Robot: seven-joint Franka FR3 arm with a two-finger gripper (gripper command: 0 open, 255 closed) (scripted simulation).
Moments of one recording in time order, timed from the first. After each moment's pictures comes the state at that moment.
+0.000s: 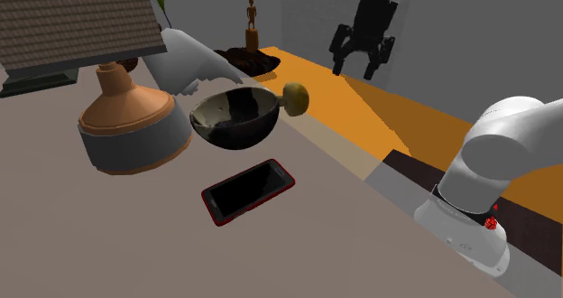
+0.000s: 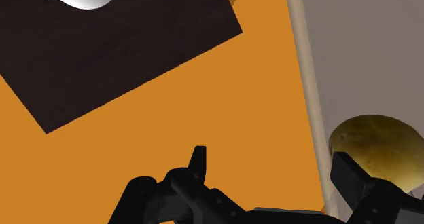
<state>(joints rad) -0.07 -0.85 0.13 -2.50 0.36 1.72 0.45</state>
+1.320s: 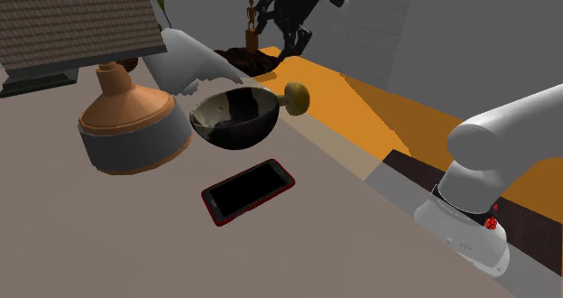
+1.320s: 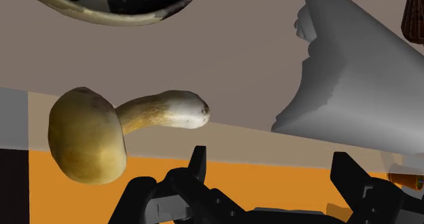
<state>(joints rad) -0.39 -0.65 0.64 -2.33 0.64 2.38 1.43</state>
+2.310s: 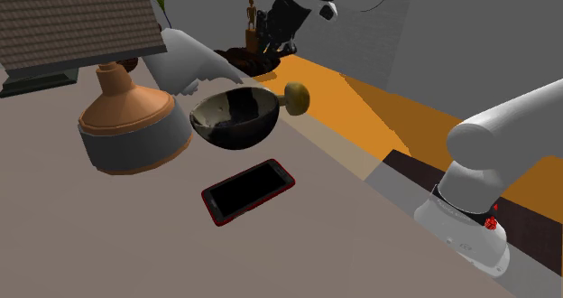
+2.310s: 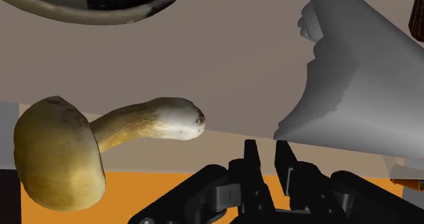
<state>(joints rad) -0.42 -0.59 0.70 -2.34 0.65 2.46 1.43</state>
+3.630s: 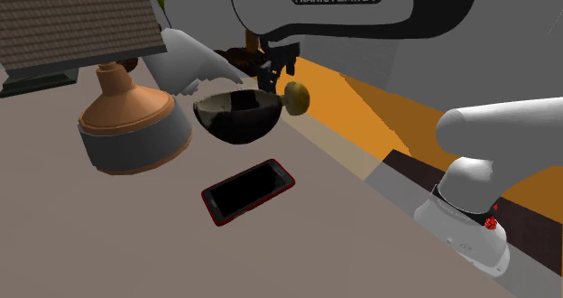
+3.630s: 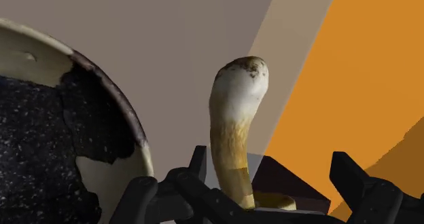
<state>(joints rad) -0.92 -0.91 1.12 -2.09 0.52 1.79 2.91</state>
